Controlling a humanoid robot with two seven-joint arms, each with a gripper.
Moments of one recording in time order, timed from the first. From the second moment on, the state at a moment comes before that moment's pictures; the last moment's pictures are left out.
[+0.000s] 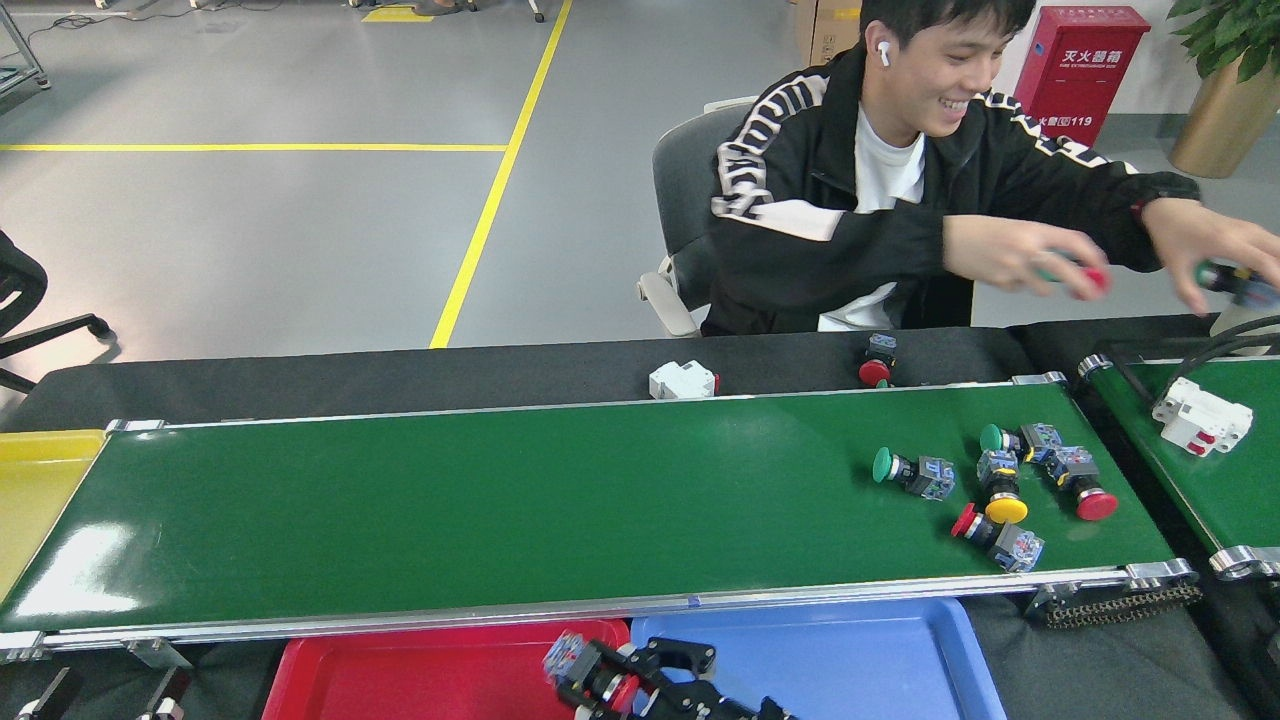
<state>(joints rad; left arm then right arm) 0.31 0.11 0.65 -1.68 -1.25 -0.63 -0.20 -0.03 0.02 0.58 -1.55 1.28 -0.45 0.13</state>
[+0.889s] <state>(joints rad) 0.31 0.10 0.66 -1.68 -1.25 -0.61 -0.21 0.21 -0.09 0.23 -1.75 1.32 0.22 -0.13</state>
